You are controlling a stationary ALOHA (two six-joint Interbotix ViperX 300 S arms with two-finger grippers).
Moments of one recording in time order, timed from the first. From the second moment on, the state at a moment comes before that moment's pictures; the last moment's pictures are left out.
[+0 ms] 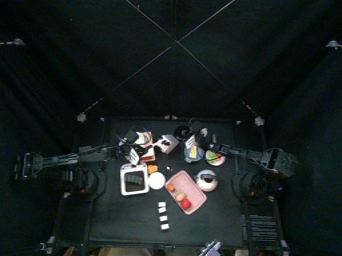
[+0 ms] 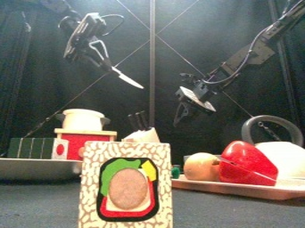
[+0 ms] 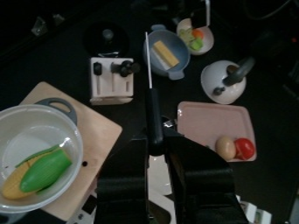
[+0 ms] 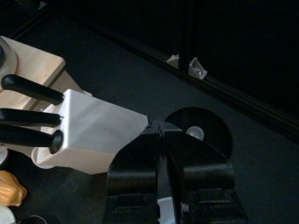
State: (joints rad) left arm 0.19 -0.52 0.62 0.35 0.64 -0.77; right arm -0.51 -0.05 0.62 -1.72 0.24 2.03
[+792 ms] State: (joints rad) left arm 0.19 -0.45 0.64 0.37 0.69 -0.77; right arm -0.56 0.16 0.48 -1.69 0.22 2.03
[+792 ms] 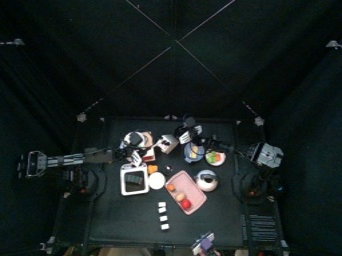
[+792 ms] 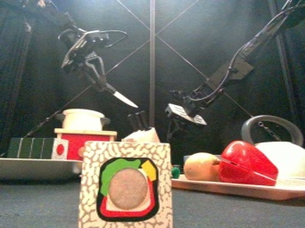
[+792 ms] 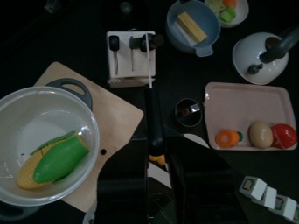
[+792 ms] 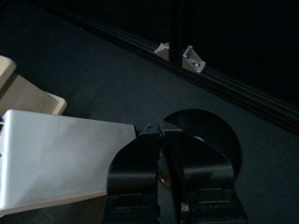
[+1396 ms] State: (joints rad) left arm 0.14 -0.36 0.60 0.31 0.75 -0.77; right arm -0.56 0.22 0.42 -1.69 0.11 2.03
